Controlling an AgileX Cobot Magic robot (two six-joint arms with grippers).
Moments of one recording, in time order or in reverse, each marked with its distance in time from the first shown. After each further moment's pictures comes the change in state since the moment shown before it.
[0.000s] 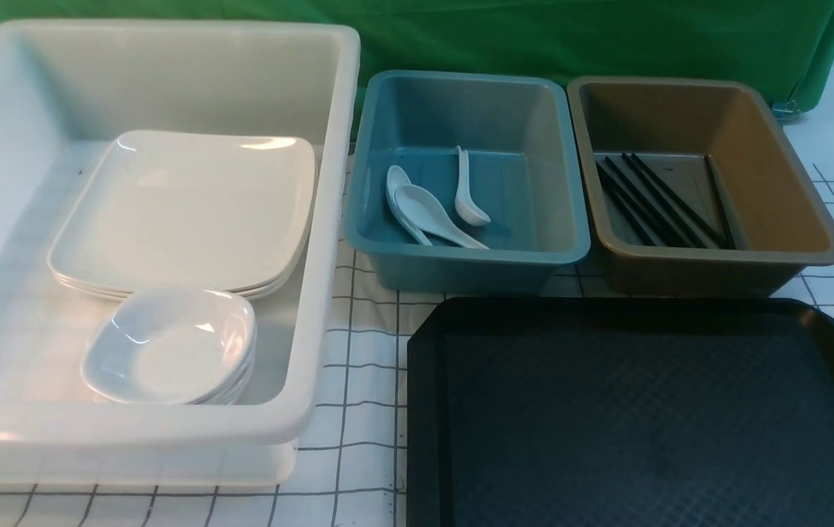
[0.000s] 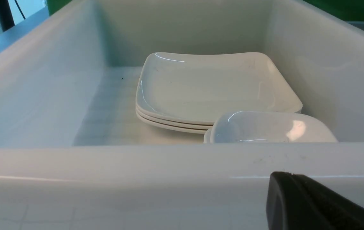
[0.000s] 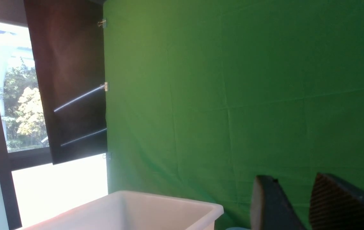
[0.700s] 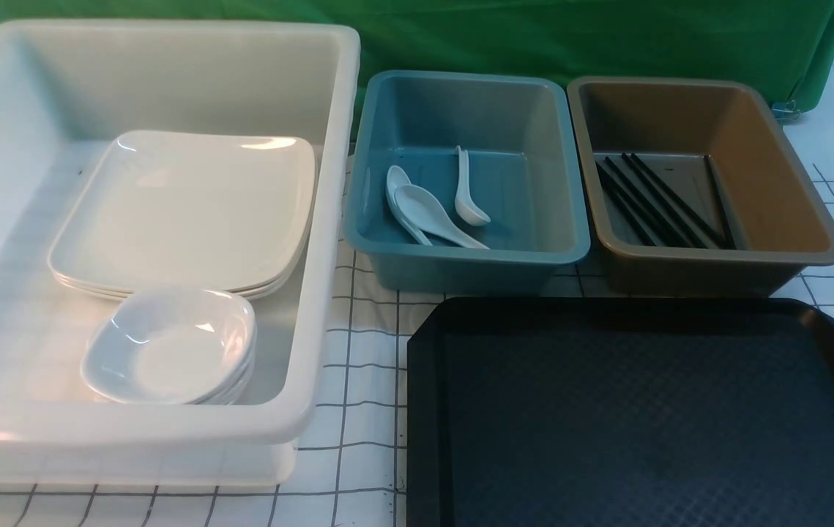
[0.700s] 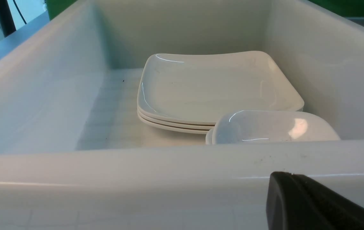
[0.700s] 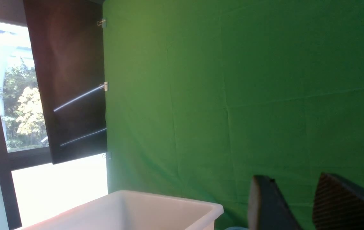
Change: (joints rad) right arm 0.000 0.000 0.001 0.000 0.001 0.000; left arm 0.000 0.000 0.000 0.001 0.000 0.025
